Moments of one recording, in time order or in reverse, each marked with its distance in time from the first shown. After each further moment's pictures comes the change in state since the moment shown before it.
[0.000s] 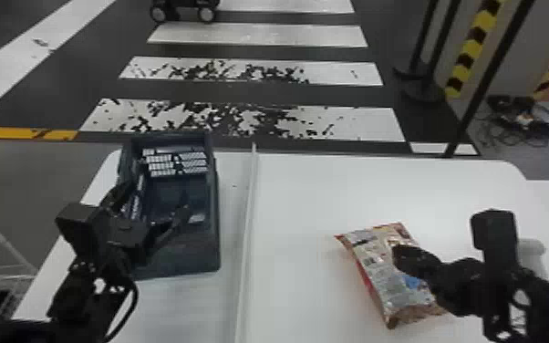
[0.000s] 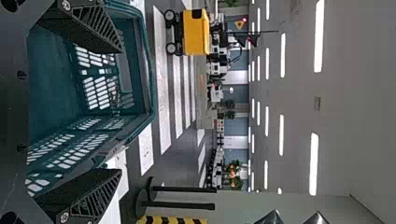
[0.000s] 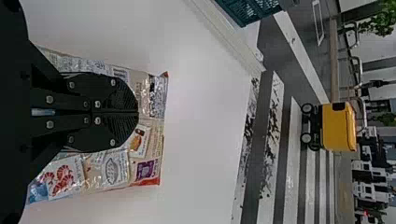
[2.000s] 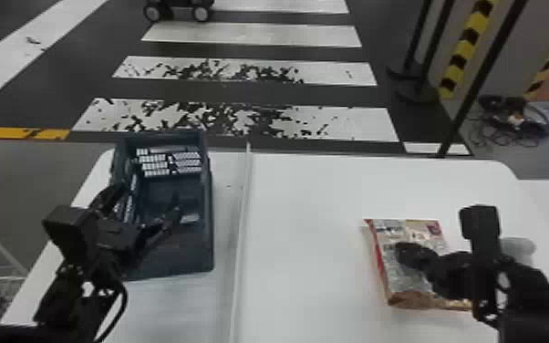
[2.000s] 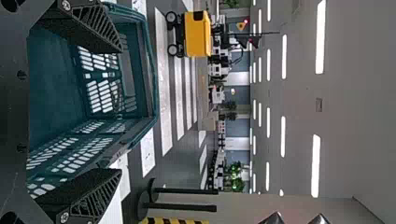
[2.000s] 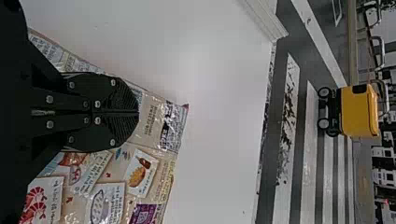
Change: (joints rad) left arm 0.007 0.005 0.007 0.003 0.005 -0.003 0.001; right arm -0.155 0.000 -0.079 0.275 0.060 -0.092 0.005
